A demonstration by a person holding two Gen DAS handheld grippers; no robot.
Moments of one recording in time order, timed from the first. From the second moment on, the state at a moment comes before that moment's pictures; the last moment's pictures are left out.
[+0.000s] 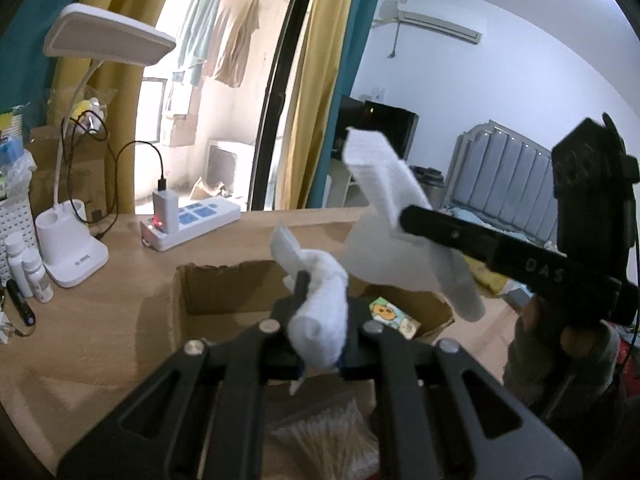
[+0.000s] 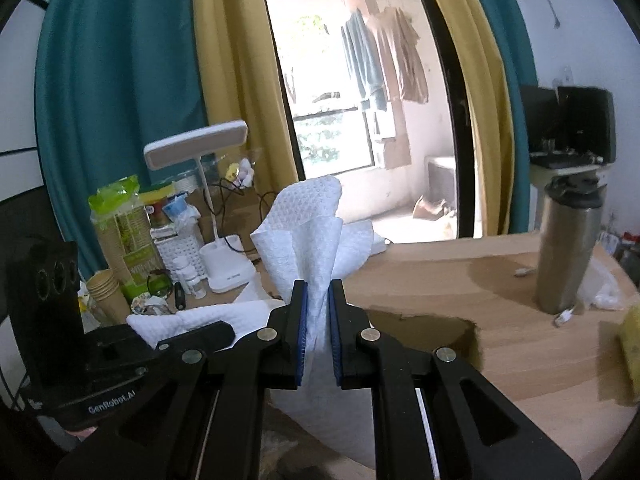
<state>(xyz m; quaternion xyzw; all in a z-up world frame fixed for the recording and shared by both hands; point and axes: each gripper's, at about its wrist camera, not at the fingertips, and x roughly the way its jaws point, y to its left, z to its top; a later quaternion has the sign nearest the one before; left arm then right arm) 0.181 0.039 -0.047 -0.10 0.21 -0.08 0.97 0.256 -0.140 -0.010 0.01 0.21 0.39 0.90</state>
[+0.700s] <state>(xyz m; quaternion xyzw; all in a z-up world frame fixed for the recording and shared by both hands) 0.229 0.044 -0.096 -0.13 0.32 -0.05 0.94 0.307 -0.093 -0.084 -0.02 0.39 0.37 0.84</state>
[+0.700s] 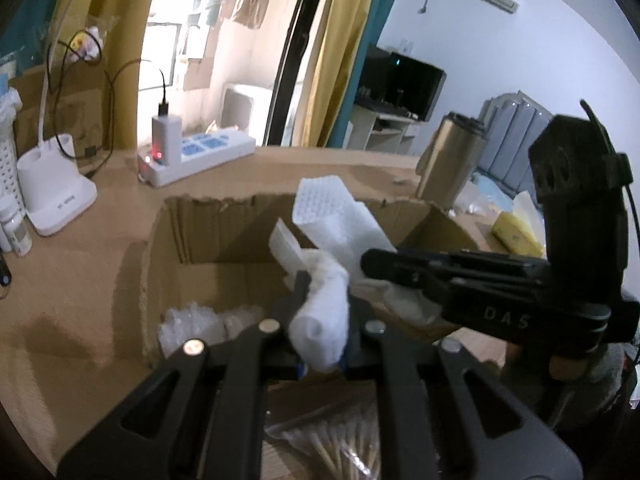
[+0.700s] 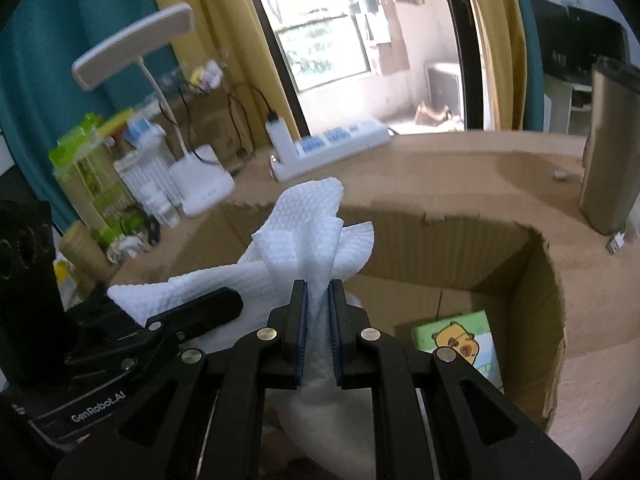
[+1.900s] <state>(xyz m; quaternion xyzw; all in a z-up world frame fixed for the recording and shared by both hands) 0.192 0.042 -0.065 -0.11 0.28 -0.05 0.95 0.249 -0.173 -0.037 -0.04 0.29 0.32 0.90</state>
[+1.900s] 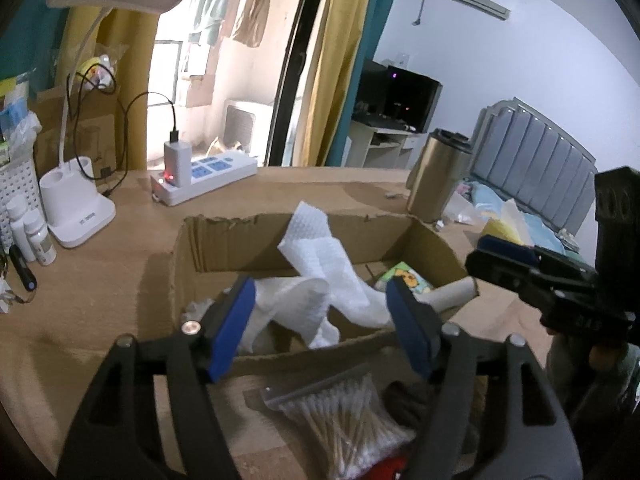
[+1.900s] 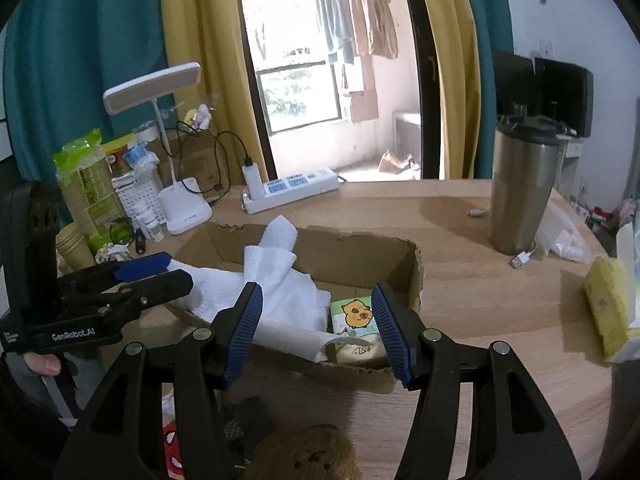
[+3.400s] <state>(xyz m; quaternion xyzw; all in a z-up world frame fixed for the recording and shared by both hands) 0.156 0.012 -0.097 -0.10 0.36 -0.08 0.93 0.188 -0.201 -0.076 -0.07 0.31 0.32 0.89</state>
